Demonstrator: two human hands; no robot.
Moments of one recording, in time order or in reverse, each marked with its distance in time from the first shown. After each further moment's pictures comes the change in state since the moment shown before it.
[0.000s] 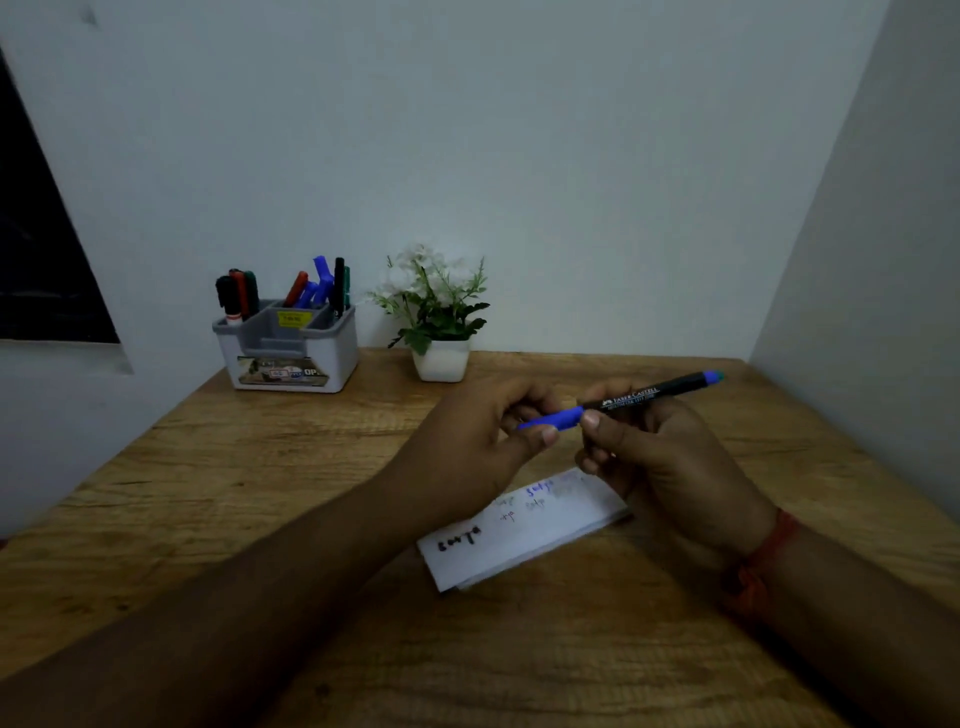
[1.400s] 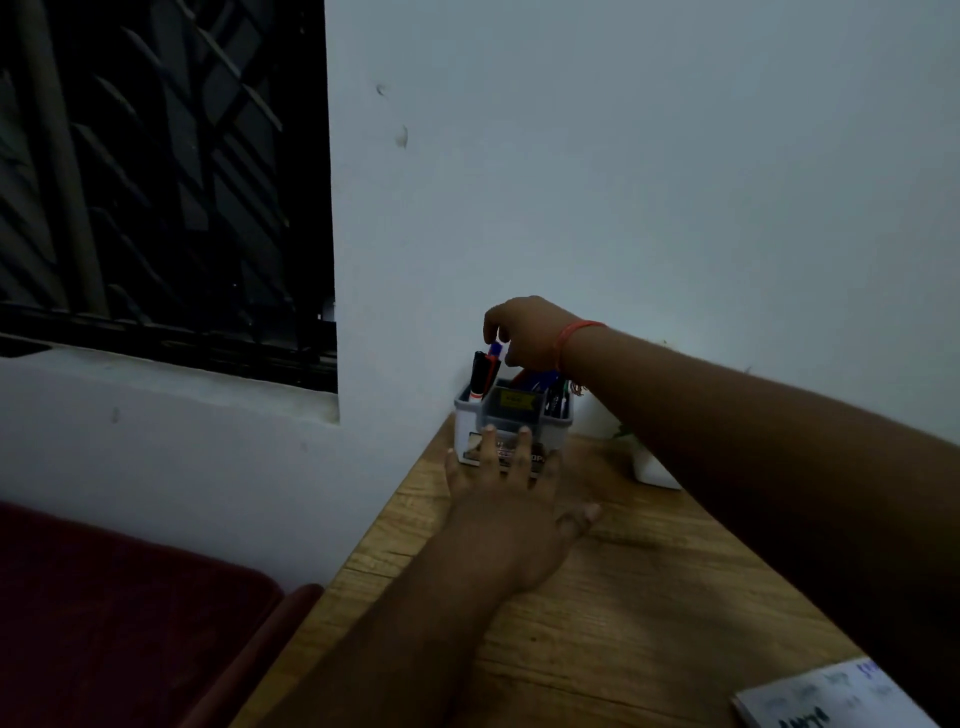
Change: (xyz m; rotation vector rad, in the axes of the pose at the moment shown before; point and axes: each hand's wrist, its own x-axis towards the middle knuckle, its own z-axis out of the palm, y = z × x) left_hand -0.047 -0.129 -0.141 0.867 -0.244 -0.574; right_hand 0.290 0.031 0.293 -1.794 -0.427 -0.357
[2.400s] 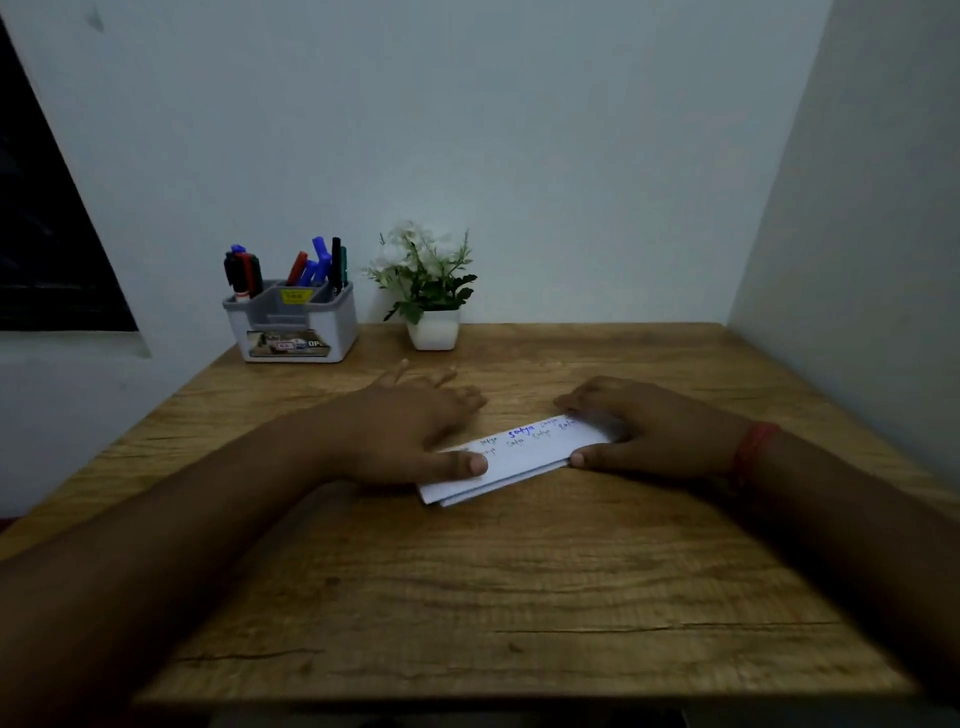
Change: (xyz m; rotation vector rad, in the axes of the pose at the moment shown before) left_hand -0.035 0.132 -0.012 0.093 -0.228 0.578; right_hand -0.413 0.176 0.038 0.255 -0.178 0.086
